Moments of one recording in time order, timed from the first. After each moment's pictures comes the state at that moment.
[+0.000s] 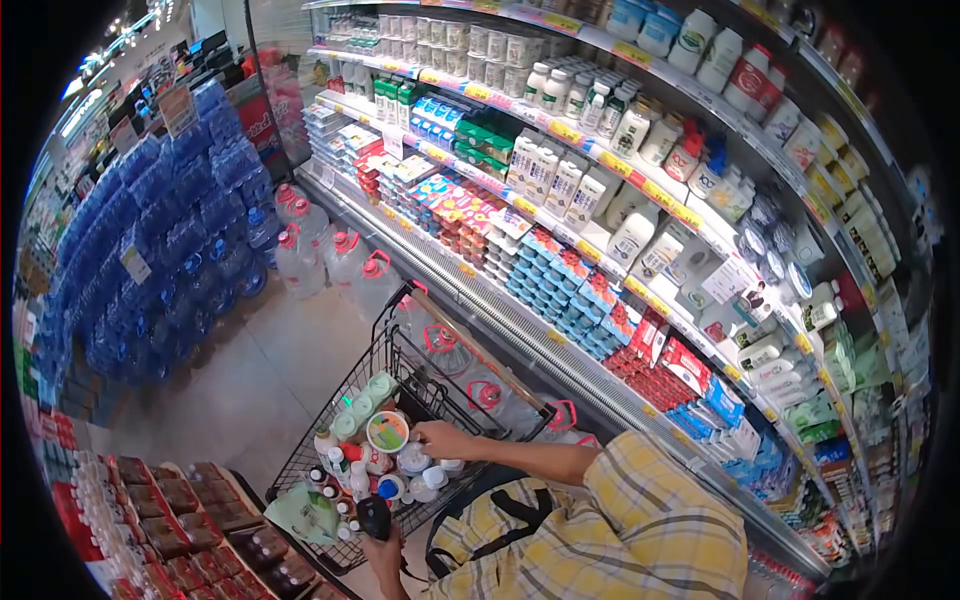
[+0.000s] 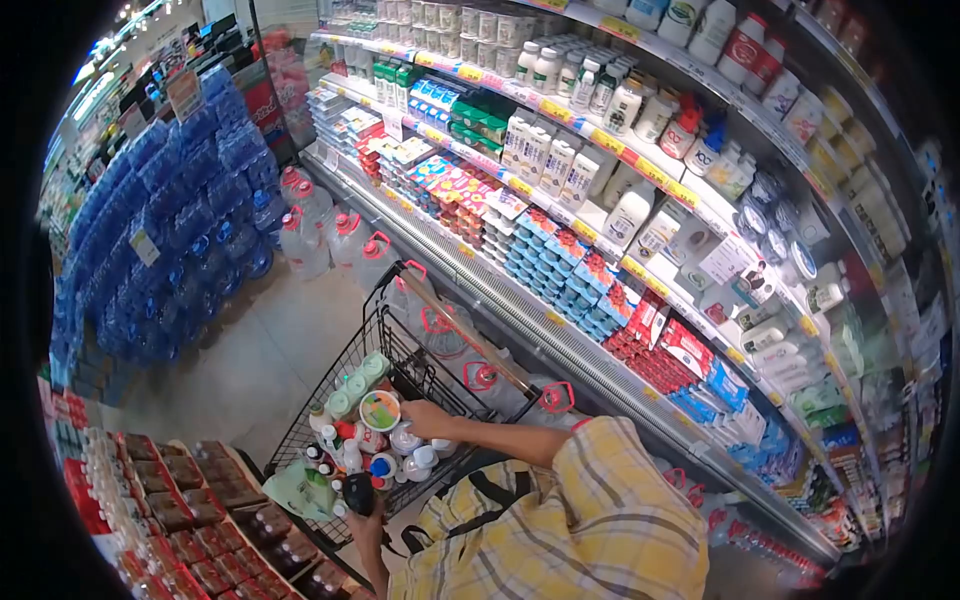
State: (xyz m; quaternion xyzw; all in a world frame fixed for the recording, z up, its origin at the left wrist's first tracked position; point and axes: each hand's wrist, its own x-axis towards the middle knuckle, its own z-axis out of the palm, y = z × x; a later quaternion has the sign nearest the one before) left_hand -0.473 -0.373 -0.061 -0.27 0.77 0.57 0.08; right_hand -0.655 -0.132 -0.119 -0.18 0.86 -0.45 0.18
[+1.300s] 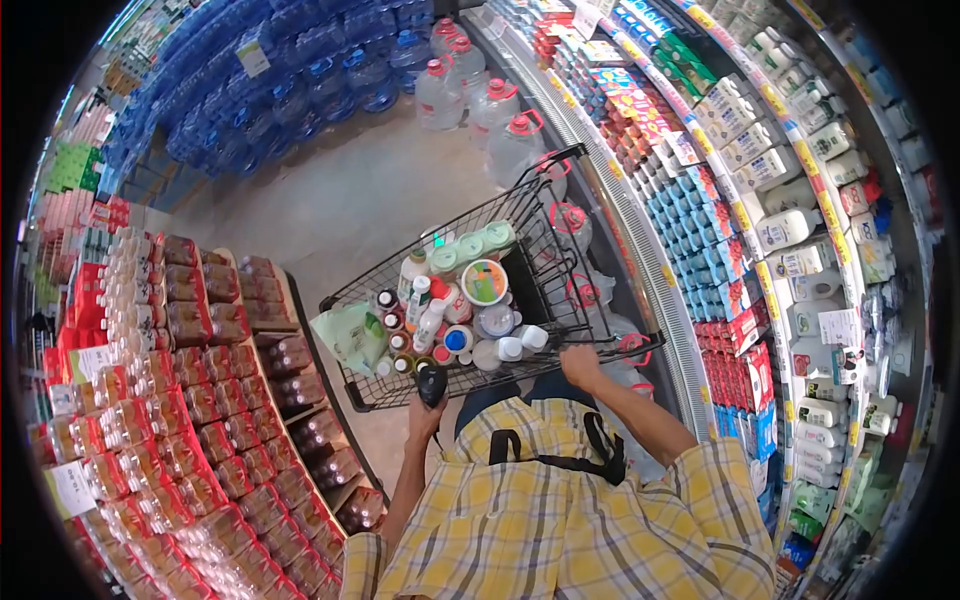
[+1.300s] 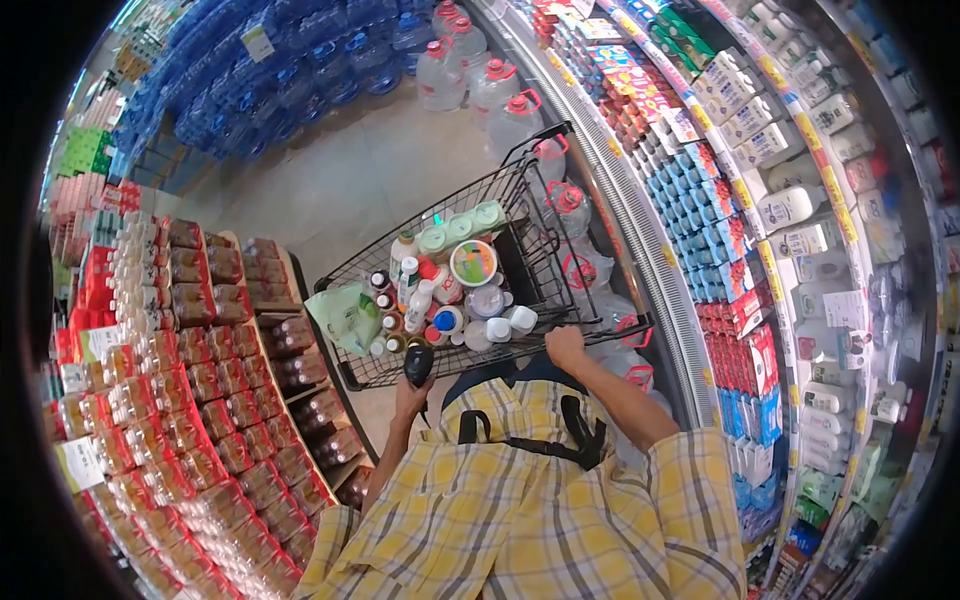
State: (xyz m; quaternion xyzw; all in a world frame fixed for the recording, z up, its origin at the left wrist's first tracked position) left_hand -0.408 -0.424 -0.216 -0.24 0.82 0.52 0.09; right_hand -0.567 -0.071 -0.183 -0.26 0.92 0.10 0.29
